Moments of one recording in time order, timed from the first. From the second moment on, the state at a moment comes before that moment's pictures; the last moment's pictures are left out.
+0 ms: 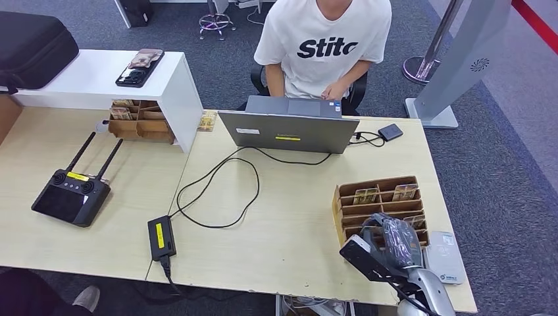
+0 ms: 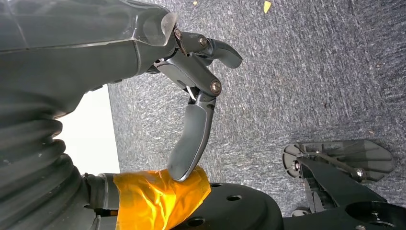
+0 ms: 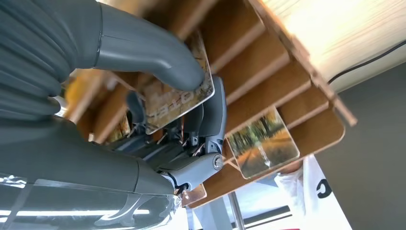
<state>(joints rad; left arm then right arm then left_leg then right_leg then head) -0.13 -0.06 -1.54 -0.01 1.43 0.31 -0.06 0.00 0.04 -0.06 -1.41 1.12 -0.09 -0.21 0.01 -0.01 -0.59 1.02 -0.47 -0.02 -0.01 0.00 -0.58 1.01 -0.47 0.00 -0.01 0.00</state>
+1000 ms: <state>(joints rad) -0.13 -0.06 -1.54 -0.01 1.43 0.31 -0.06 0.00 0.04 -0.05 -1.46 1.11 -0.14 -0.23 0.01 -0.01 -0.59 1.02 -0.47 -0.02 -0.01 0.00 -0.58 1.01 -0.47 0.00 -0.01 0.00</state>
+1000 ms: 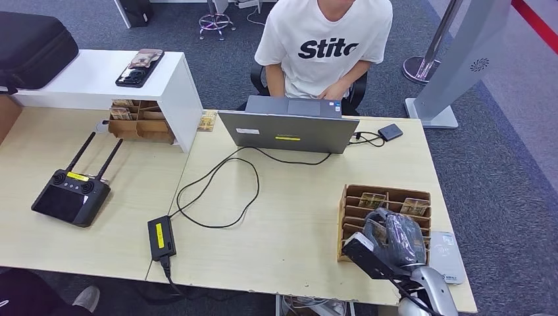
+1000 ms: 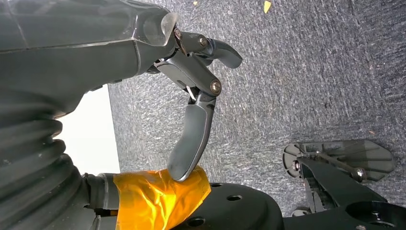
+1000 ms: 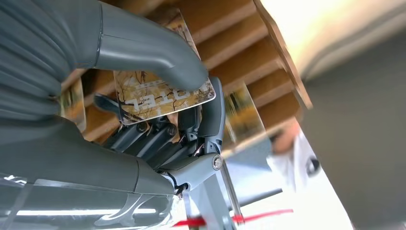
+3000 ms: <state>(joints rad) -0.15 -0.04 -1.54 -0.01 1.26 0.27 -0.06 -0.90 0.01 -0.02 -1.01 1.31 -0.01 -0.05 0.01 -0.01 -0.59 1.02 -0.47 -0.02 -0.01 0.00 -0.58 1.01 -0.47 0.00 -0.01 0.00</state>
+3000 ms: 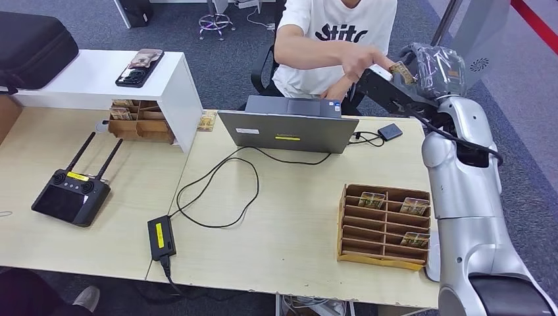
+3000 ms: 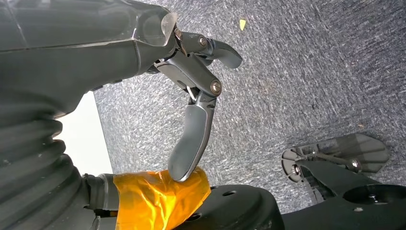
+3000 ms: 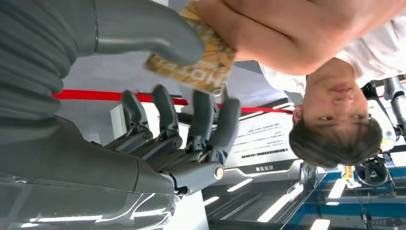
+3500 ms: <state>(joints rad) -0.15 -0.04 -1.54 -0.01 1.27 0.27 -0.07 -0.88 0.03 -0.03 -1.04 1.31 -0.01 -0.06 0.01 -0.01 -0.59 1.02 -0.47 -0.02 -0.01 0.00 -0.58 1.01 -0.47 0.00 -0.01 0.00</state>
